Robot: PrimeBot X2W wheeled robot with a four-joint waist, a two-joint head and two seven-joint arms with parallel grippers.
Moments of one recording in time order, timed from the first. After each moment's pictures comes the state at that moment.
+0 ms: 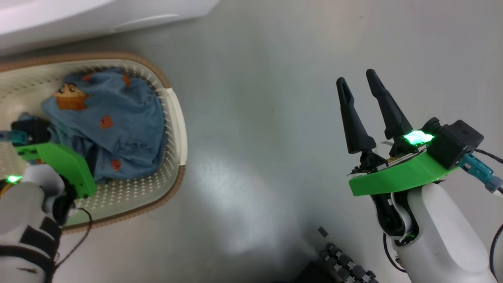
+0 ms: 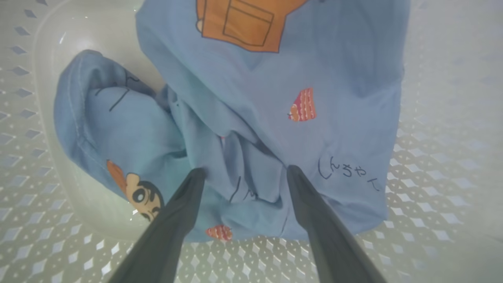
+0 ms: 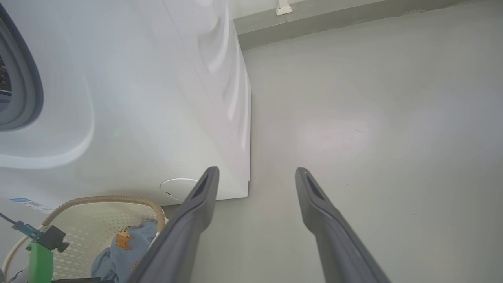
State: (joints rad) left arm -0.89 0.36 -0.52 1.15 -0.77 -0.13 0.15; right arm -0.43 -0.09 0.25 0.12 0.48 0.13 -0.25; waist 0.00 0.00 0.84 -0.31
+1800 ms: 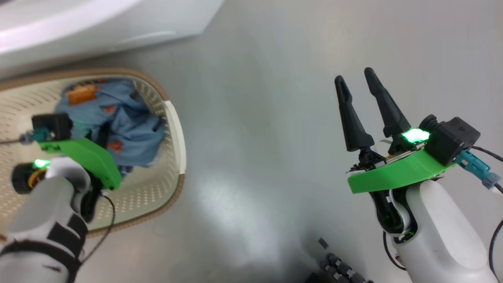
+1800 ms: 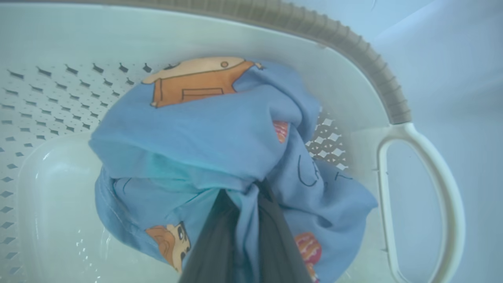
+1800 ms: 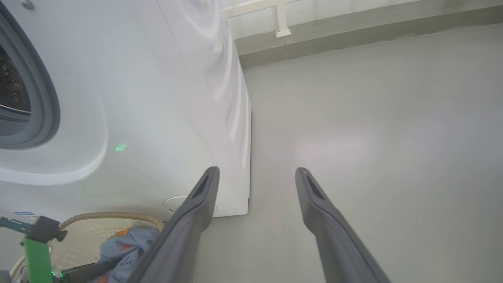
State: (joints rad) left arm -0.92 0.32 -0.64 1.13 -0.83 -0.13 -0.09; right arm -0.45 -0.08 0.25 0.15 0.48 0.13 -0.25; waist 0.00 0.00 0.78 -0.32
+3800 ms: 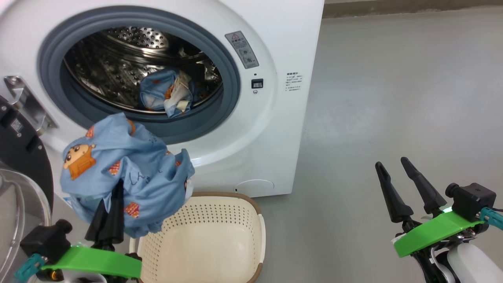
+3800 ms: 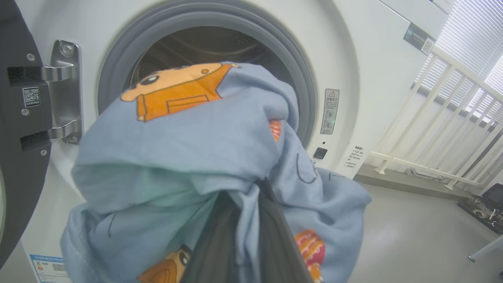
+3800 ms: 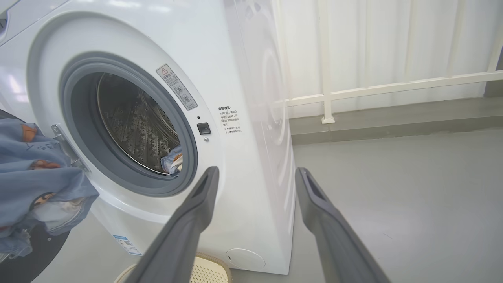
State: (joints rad) left arm -0.17 0.31 -0.29 0.20 -0.75 -0.01 -0.26; right arm -0.19 -0.31 0.29 0.25 0.62 0.13 -0.25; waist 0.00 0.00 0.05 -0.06
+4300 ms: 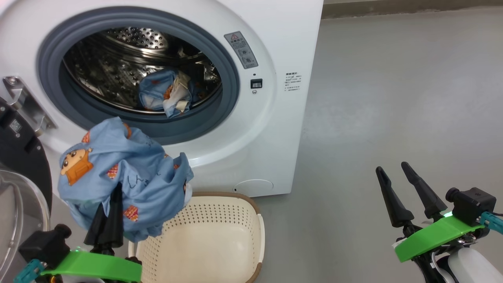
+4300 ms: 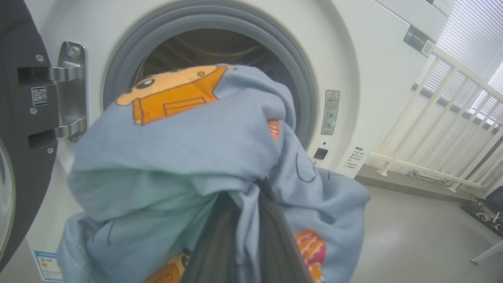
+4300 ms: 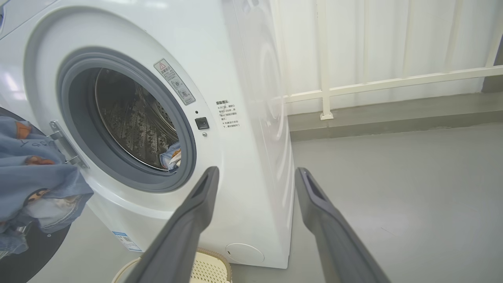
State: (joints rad) left arm -0.14 0.31 -0.28 0.15 -0.75 0.01 -0.25; right arm -0.17 -0.32 0.29 0.25 0.62 0.13 -0.25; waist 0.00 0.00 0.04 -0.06
